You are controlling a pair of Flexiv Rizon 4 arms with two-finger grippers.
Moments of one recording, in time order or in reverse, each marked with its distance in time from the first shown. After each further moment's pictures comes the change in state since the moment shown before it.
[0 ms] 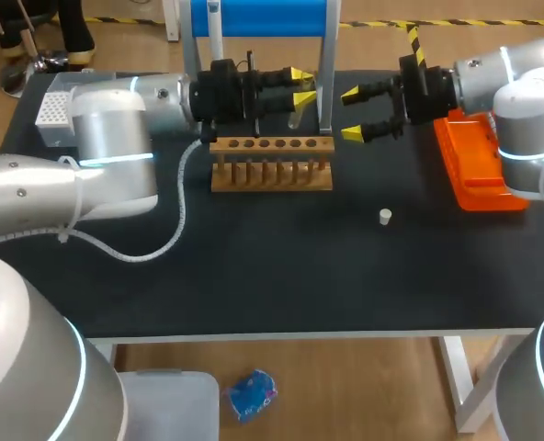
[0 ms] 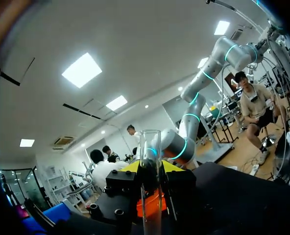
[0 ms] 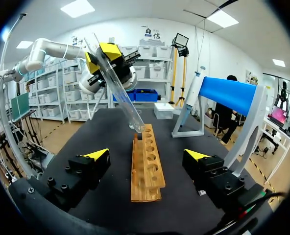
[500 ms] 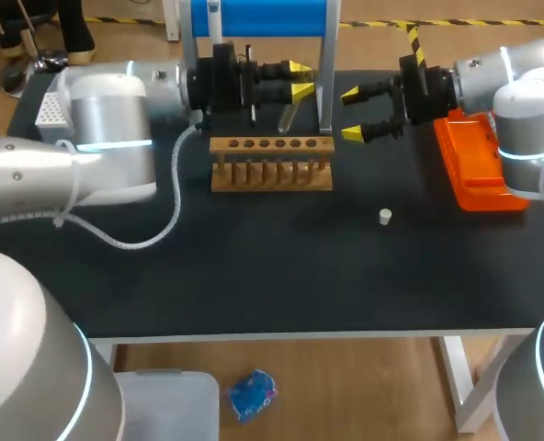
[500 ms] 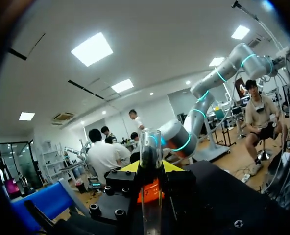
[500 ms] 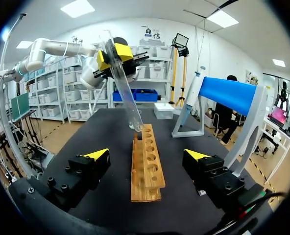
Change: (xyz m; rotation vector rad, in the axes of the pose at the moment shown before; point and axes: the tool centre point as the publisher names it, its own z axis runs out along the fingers) left arm -0.018 0.013 -0.005 -0.127 -0.009 -0.193; right arm 0.000 0.000 0.000 0.000 0.000 0.000
